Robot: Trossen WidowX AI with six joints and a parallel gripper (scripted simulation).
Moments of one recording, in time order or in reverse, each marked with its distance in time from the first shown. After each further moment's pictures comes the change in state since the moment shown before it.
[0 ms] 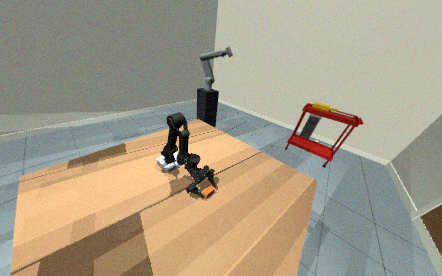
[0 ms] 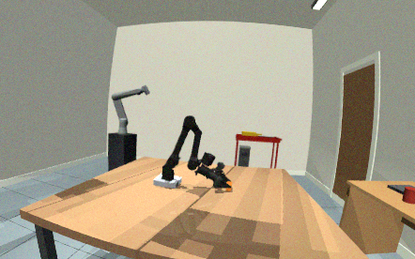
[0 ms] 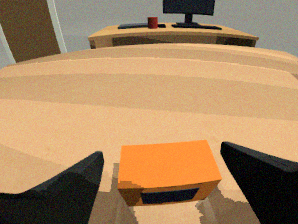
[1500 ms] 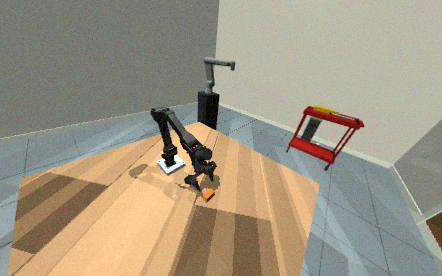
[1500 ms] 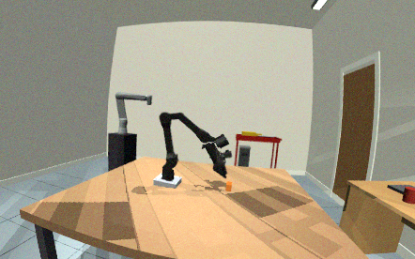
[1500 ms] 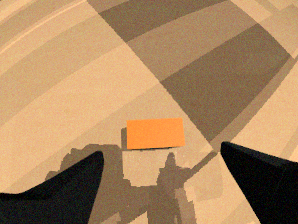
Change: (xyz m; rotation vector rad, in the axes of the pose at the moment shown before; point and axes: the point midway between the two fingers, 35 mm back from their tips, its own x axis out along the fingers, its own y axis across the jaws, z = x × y) arm -0.044 -0.001 0.055 -0.011 0.586 -0.011
